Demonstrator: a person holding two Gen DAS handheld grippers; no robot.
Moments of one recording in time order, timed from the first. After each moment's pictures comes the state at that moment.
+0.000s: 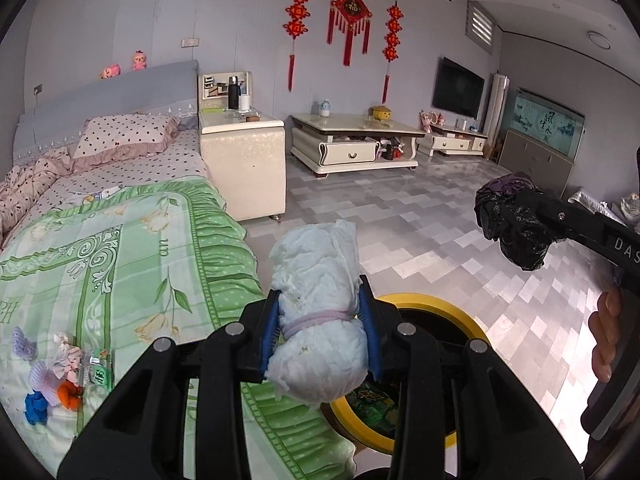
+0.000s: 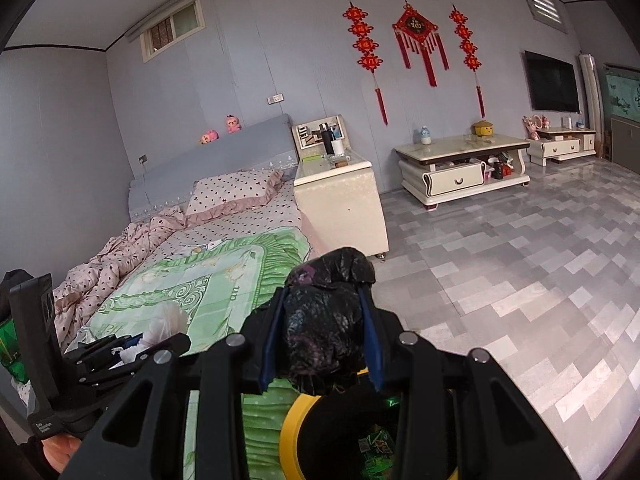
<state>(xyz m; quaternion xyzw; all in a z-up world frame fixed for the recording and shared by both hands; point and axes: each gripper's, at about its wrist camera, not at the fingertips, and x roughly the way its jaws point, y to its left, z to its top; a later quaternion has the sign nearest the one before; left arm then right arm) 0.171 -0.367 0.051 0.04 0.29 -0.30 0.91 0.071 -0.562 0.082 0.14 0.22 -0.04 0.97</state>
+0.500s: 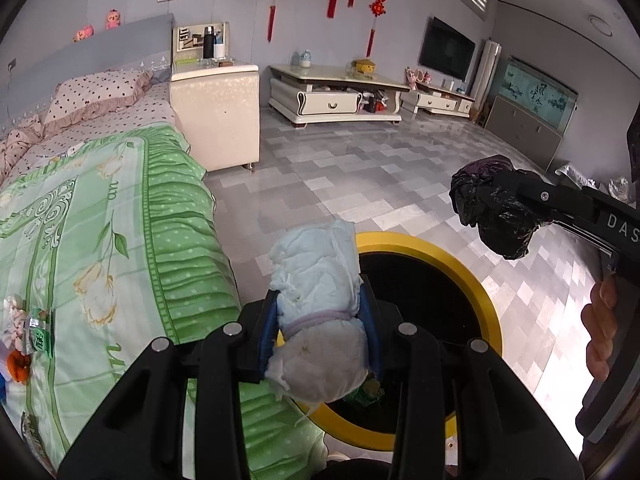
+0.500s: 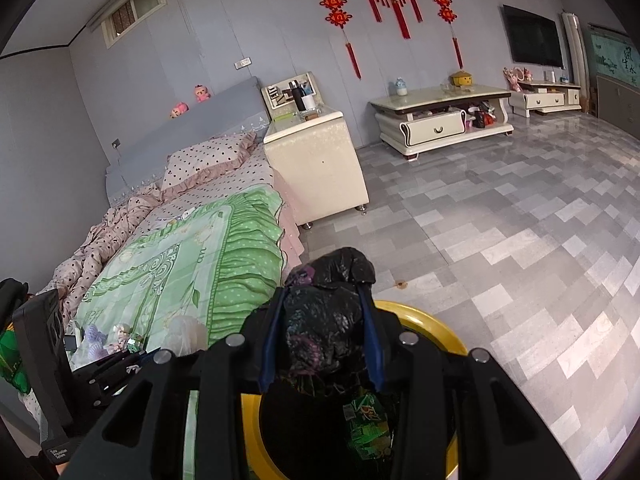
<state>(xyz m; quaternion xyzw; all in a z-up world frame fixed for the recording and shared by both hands) 0.188 -0.414 -0.048 0.05 0.37 -0.33 0.87 0.087 -0.597 0.011 0.18 0.29 -0.07 0.94</state>
